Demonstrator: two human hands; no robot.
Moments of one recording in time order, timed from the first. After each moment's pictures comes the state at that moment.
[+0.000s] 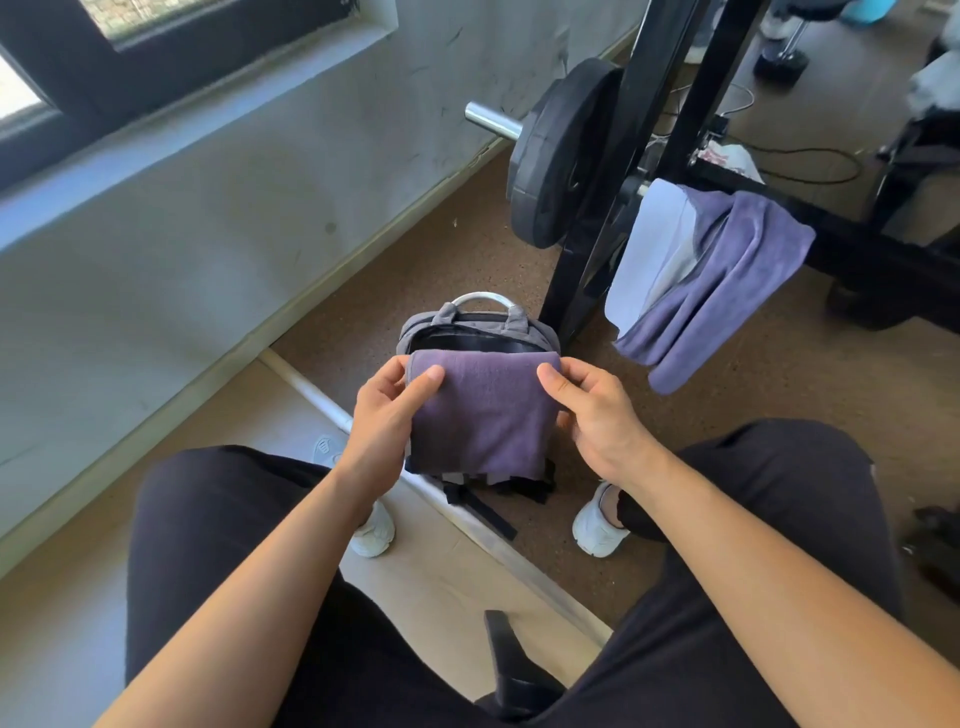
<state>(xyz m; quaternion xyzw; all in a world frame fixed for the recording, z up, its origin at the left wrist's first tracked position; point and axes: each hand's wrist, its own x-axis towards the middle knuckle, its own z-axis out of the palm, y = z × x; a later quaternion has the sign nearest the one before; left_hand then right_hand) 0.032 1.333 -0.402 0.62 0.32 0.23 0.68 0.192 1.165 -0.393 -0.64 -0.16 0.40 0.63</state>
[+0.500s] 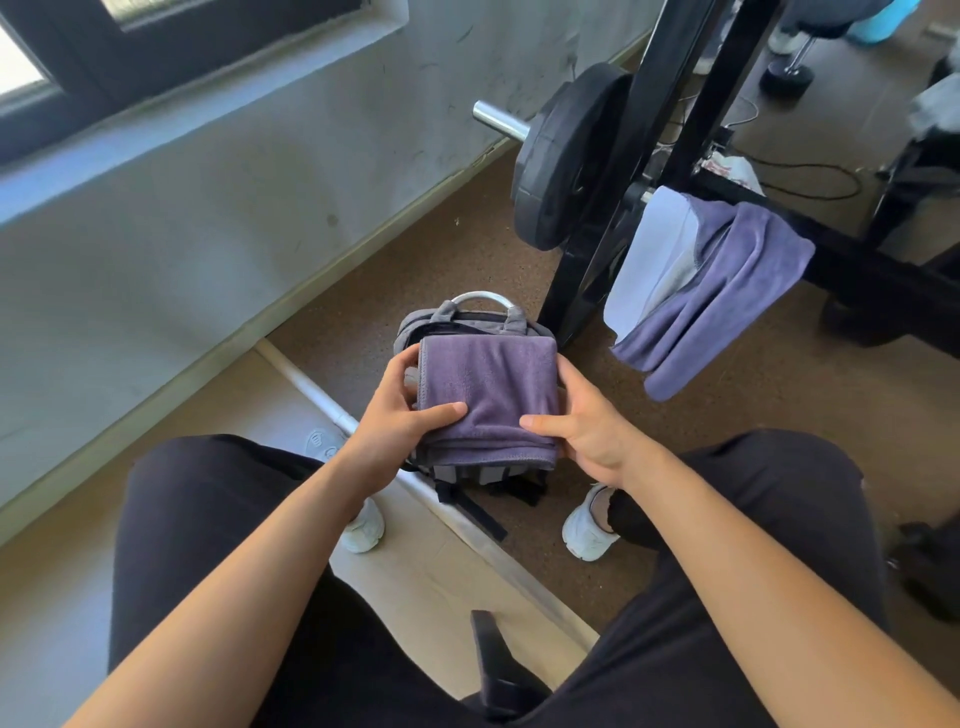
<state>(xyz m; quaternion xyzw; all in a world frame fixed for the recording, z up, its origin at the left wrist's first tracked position) 0.035 1.339 -0.421 0.57 0.31 0.13 0.75 0.204 1.163 -0.399 -0.63 -0.22 0.51 0.55</state>
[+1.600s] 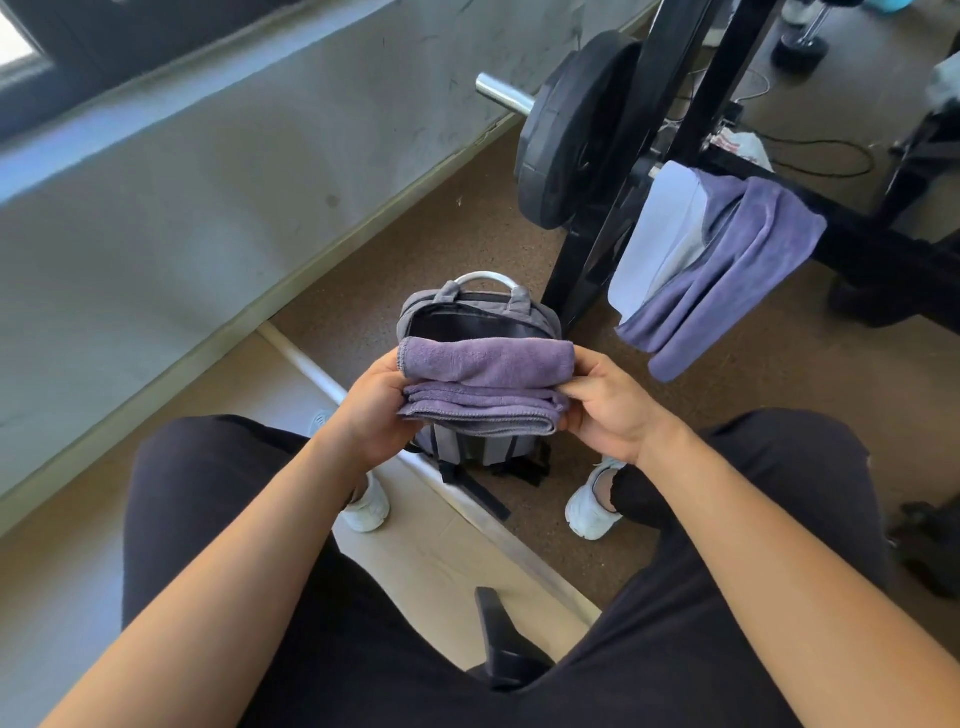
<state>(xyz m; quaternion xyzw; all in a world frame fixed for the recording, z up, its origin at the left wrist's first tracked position) 0.033 1.341 -0.405 0.43 0.26 0.12 0.86 0.199 1.159 -0.379 -0.52 -0.18 0.57 0.61</state>
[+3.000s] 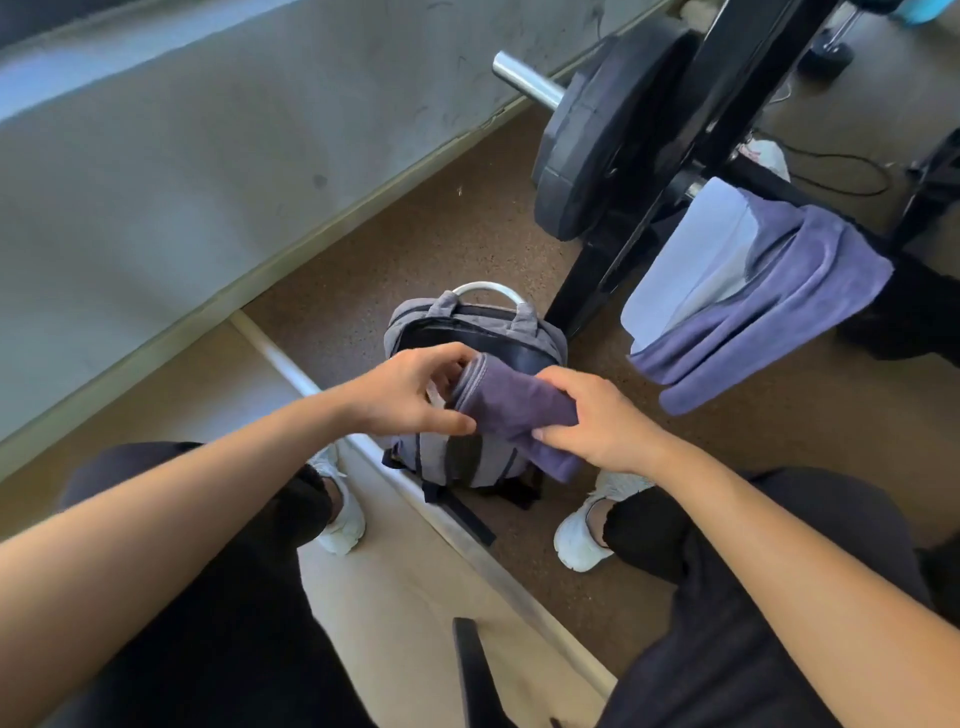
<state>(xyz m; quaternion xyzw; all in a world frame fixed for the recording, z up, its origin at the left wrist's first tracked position) 0.090 1.411 -0.429 0.86 0.11 -0.06 0.49 0.253 1.199 -0.415 -0.79 -0.44 0.36 0.23</state>
